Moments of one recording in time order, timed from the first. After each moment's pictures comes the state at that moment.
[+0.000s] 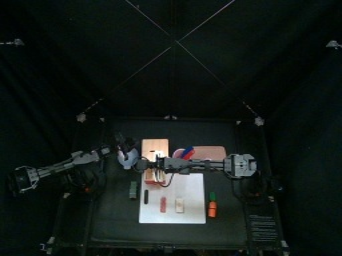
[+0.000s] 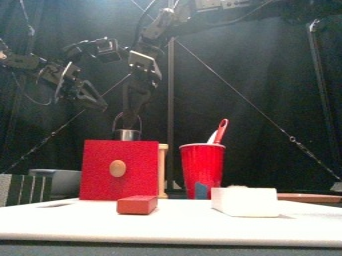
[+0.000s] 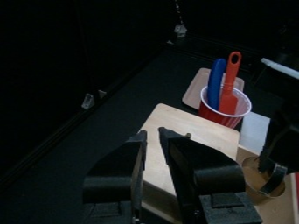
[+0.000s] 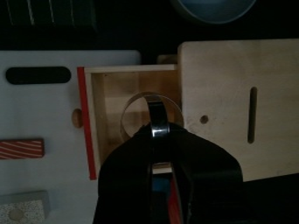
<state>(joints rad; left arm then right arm) 0.58 -0.65 1.12 0.25 -0.26 -0.25 -0.10 0.44 -0.33 -0.14 1.03 -0.07</state>
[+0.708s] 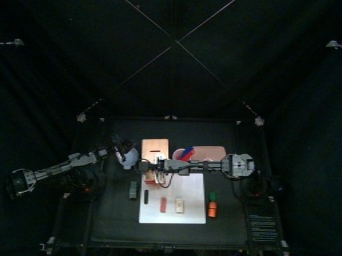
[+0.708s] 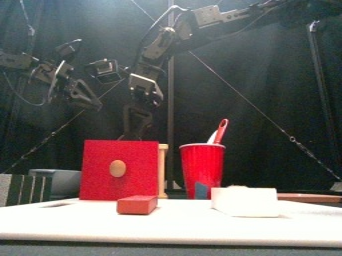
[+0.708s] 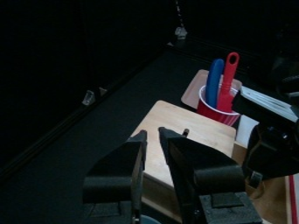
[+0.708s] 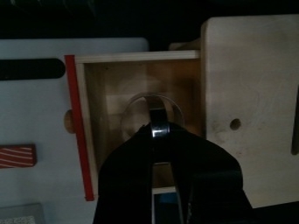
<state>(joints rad) 0.58 -0.70 1.16 0.22 -0.26 -0.25 -0.11 0.45 -0.22 -0.12 0.92 -0.06</state>
